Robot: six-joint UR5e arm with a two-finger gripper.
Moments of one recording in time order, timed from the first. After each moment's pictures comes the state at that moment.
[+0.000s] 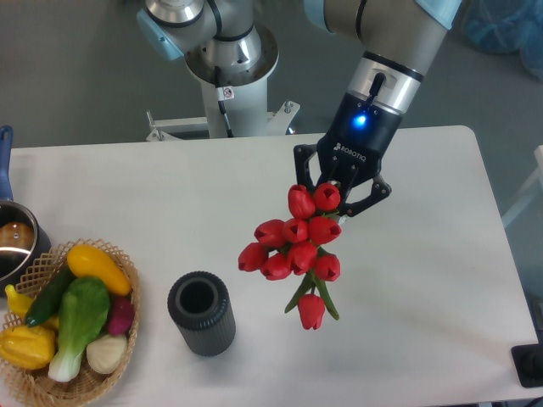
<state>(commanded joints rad) 2.69 -1.73 -1.57 -1.04 0.73 1.04</state>
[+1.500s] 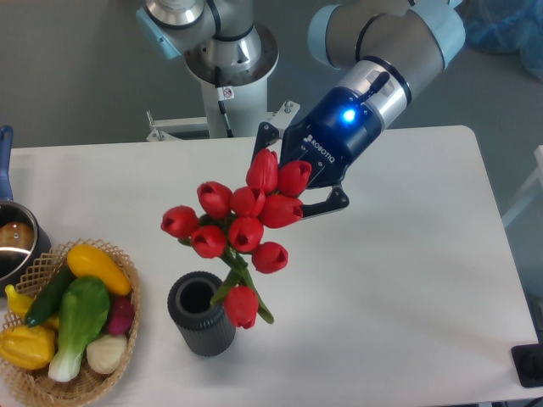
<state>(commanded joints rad) 2.67 -1.85 -1.57 -0.85 0.10 0.87</state>
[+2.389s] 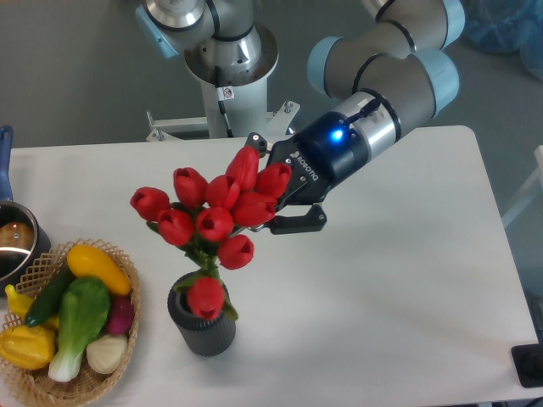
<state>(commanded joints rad) 2.60 -1.91 -1.55 -0.85 0.04 1.00</state>
